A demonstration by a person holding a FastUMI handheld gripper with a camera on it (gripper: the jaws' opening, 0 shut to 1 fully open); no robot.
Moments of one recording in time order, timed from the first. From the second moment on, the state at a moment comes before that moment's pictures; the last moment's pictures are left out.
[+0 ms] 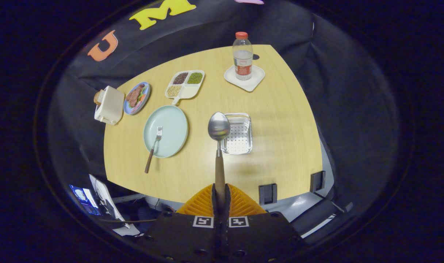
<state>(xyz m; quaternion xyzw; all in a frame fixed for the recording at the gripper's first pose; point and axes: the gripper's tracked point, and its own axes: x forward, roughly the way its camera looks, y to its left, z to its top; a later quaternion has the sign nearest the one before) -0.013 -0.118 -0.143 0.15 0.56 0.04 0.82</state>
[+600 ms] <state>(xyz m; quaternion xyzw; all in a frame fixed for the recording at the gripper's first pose) 0.016 -0.129 -0.182 0.20 0.61 0.04 0.77</state>
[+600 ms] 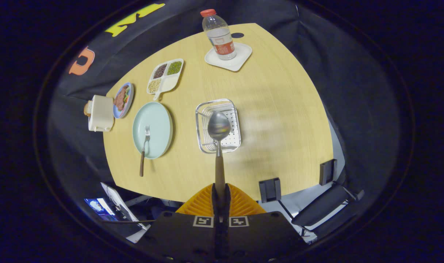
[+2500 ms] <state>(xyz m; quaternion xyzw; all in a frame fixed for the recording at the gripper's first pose) 0.028 0.154 -0.170 0.10 0.56 0.11 0.81</state>
